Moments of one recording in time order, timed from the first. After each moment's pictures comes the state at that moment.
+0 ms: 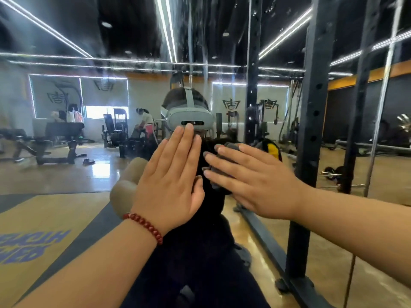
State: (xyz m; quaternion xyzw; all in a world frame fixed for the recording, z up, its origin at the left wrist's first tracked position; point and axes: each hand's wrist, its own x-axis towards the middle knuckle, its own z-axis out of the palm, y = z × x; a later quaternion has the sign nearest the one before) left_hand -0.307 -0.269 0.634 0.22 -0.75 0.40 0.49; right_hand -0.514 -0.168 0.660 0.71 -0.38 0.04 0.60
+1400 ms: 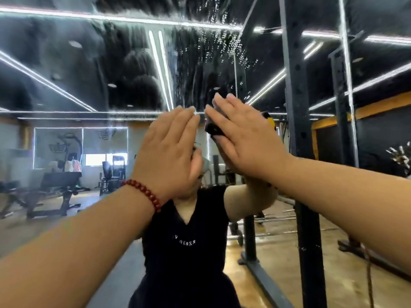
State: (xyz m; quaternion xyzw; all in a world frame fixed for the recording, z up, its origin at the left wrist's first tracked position) left_hand -0.310 -0.259 0.793 0.17 -0.71 0.41 0.55; right_hand -0.494 -0.181 0.819 0.58 -0.48 0.24 0.61
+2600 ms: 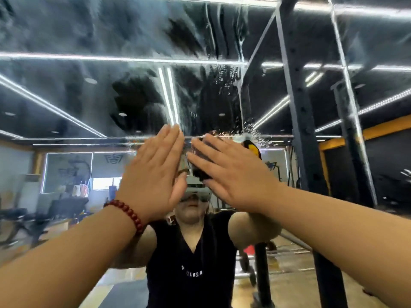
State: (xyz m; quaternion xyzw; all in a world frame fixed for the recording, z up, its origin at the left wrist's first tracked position) left_hand -0.267 -0.287 0.914 0.21 -0.72 0.43 0.50; right_hand -0.465 -0.195 0.929 0.62 -0.43 0.12 0.65
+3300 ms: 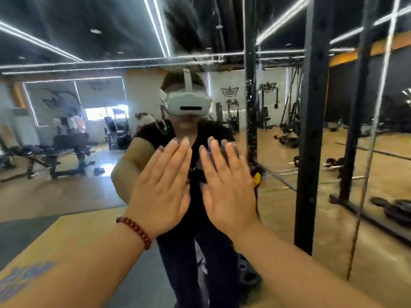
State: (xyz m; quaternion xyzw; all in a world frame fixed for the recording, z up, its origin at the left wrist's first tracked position) left_hand -0.245 -0.283 0.985 0.16 -0.79 0.40 0.43; right_hand -0.399 -0.202 0.954 0.54 -0.60 0.36 0.47
